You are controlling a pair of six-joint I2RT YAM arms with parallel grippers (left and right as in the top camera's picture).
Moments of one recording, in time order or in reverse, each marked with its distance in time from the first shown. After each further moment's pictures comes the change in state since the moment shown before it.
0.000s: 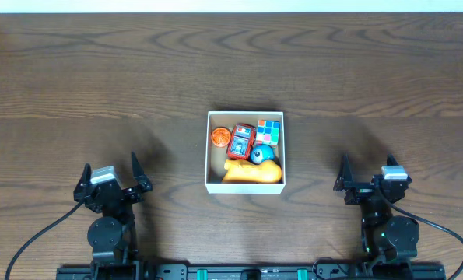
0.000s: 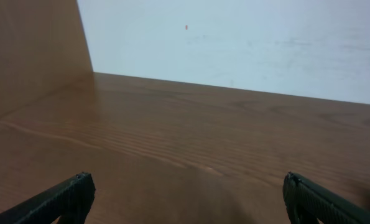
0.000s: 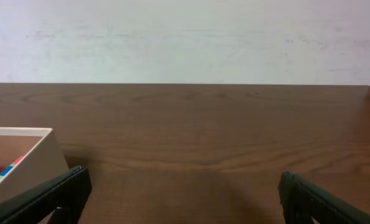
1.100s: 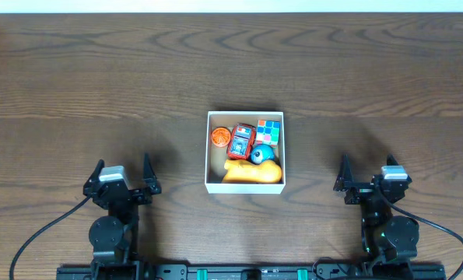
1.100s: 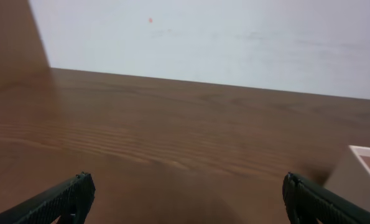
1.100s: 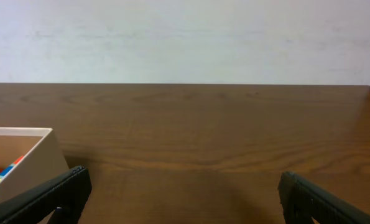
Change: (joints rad) left arm -0.027 0.000 0.005 -0.021 0.135 -0.032; right arm 0.000 0.000 0.000 0.000 0.000 0.000
